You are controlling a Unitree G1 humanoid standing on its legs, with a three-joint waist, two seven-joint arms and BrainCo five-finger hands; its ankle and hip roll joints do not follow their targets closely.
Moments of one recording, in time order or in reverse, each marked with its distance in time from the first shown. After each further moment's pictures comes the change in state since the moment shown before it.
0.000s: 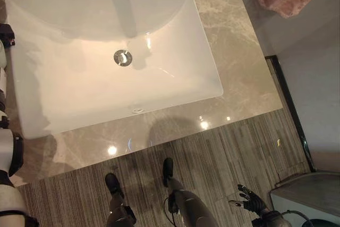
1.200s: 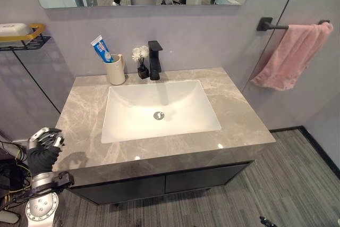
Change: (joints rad) left arm 1.526 -0.610 0.603 -1.120 -0.010 -0.220 -0.222; right arm 0.171 0.003 -0.201 0.020 -0.117 0.001 -0.002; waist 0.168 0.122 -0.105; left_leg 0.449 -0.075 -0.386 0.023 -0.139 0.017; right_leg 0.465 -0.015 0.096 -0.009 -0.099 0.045
